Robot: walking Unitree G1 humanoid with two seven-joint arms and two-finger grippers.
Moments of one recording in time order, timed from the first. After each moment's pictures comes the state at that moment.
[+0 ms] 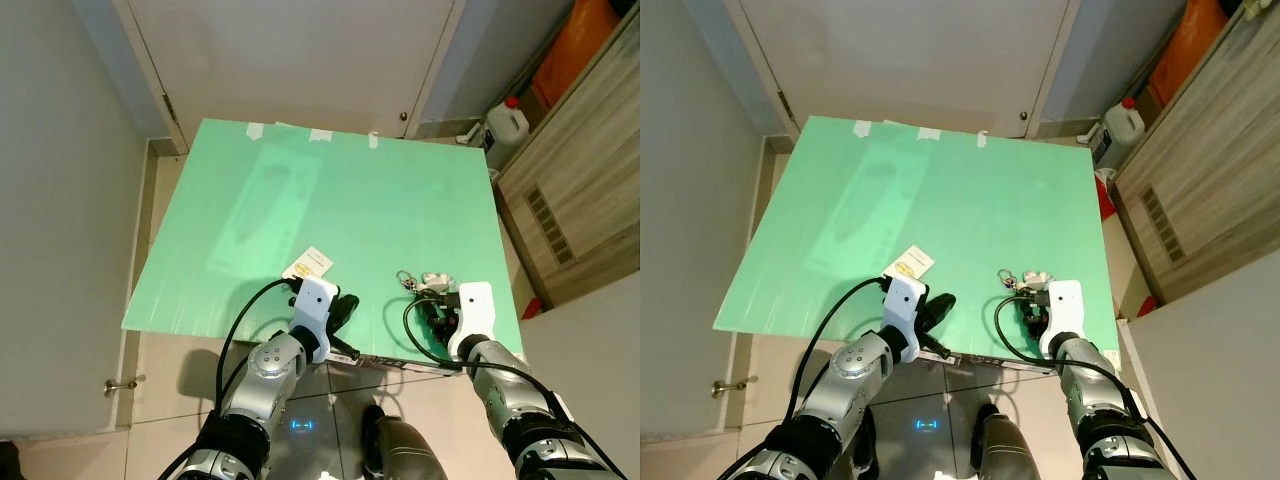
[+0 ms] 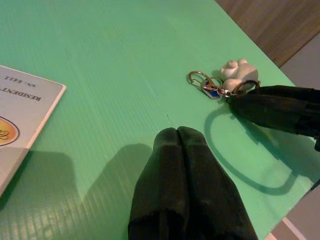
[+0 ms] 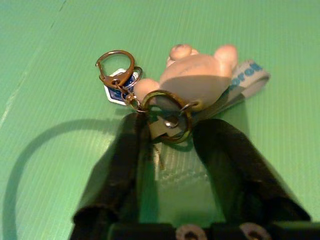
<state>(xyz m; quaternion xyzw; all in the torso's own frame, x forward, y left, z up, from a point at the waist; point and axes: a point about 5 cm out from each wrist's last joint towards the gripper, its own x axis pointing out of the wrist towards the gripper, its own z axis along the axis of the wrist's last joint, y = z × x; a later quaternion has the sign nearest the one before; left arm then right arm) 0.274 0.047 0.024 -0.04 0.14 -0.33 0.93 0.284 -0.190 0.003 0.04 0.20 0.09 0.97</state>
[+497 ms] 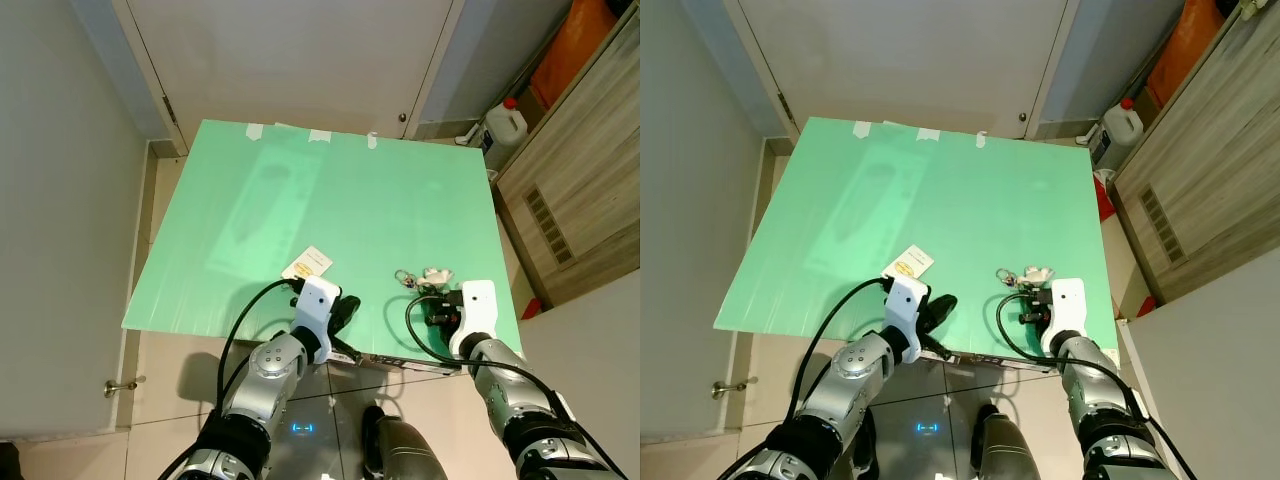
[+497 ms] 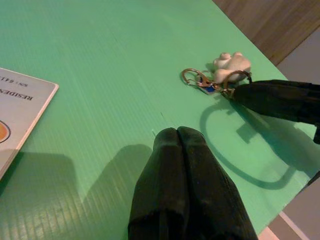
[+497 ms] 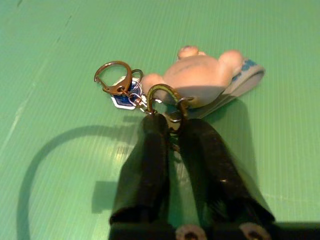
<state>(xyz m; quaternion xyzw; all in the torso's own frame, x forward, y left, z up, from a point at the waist) 0.273 0.045 0.024 -0.03 0.14 -0.34 0.93 0.286 -0.191 0.007 0.05 0.19 0.09 0.98</state>
